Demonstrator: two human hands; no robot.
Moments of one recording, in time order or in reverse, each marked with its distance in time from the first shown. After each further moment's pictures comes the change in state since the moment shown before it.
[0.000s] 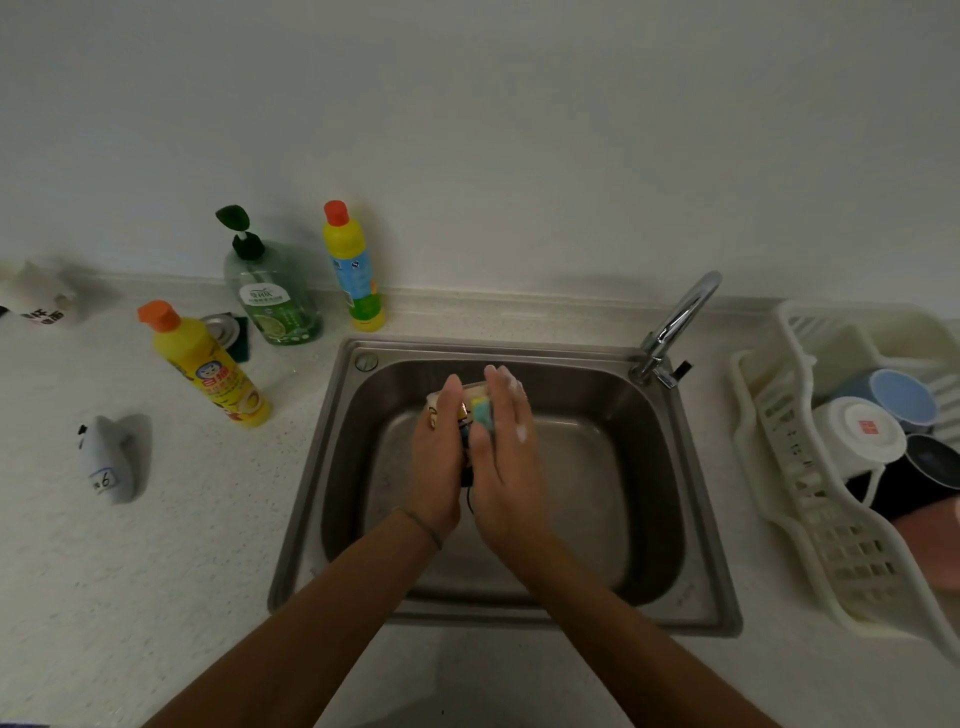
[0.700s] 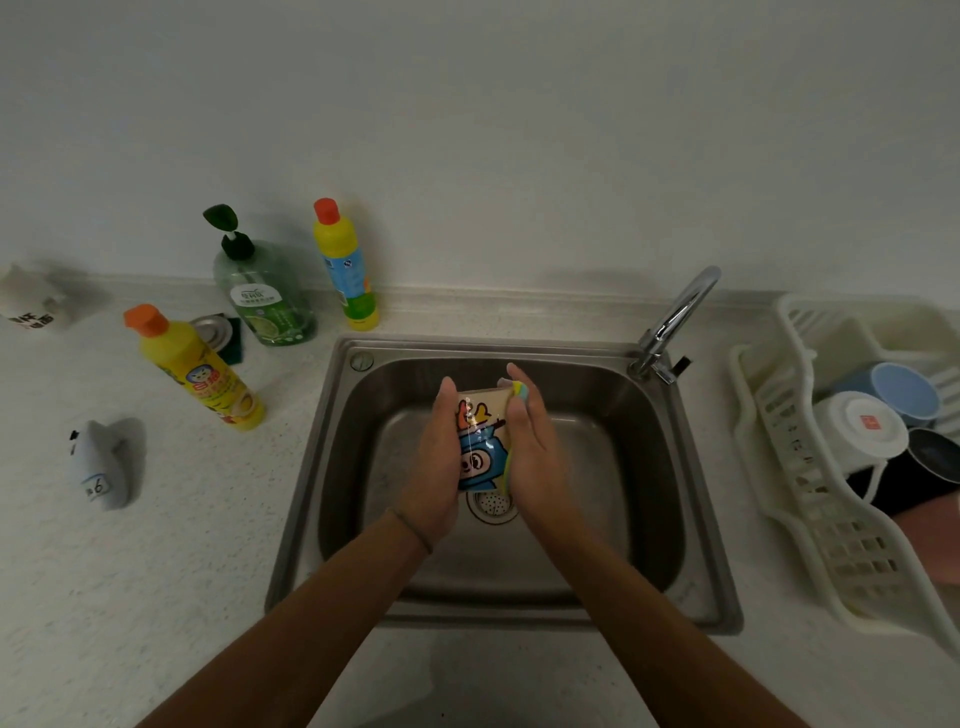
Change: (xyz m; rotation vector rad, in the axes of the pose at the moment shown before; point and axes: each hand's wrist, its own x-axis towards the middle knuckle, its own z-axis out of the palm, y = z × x) left_hand 0.003 0.004 0.004 0.019 -0.087 -0.169; right_hand 0.024 0.009 -0.024 0.461 -0.036 0.308
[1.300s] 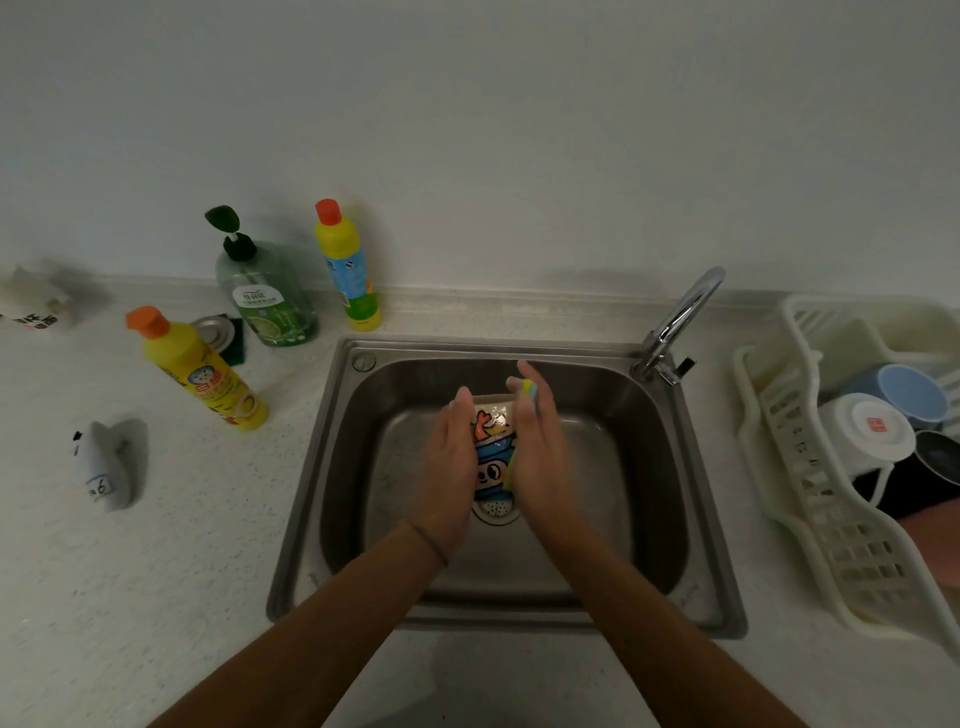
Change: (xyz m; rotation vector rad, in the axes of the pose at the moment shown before) left_hand 0.002 -0.014 0.006 -0.008 0.081 0.102; right_hand 0.002 0.002 0.000 -0.156 0.097 -0.079
